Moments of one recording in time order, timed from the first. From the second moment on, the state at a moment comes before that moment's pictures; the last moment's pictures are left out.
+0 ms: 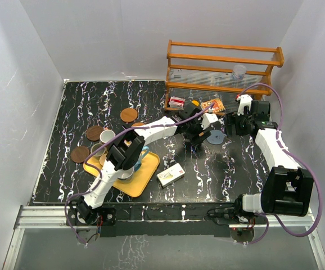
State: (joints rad) left arm -0.86 2.42 1.95 -0.39 0.27 0.34; right arm -0.13 1.33 0.94 -0.42 -0.24 -0.25
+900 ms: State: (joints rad) left arm -0.85 2.33 1.81 -0.34 0.27 0.36; right arm -0.13 1.33 0.94 -0.42 -0.23 -0.23
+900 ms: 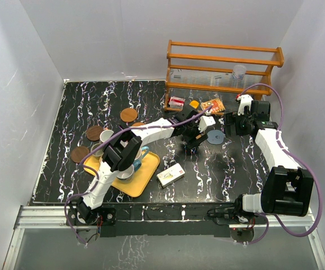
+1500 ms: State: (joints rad) left arm -0.84 2.37 1.89 -0.39 0.25 0.35; right arm -0.13 1.33 0.94 -0.42 -0.24 -0.23
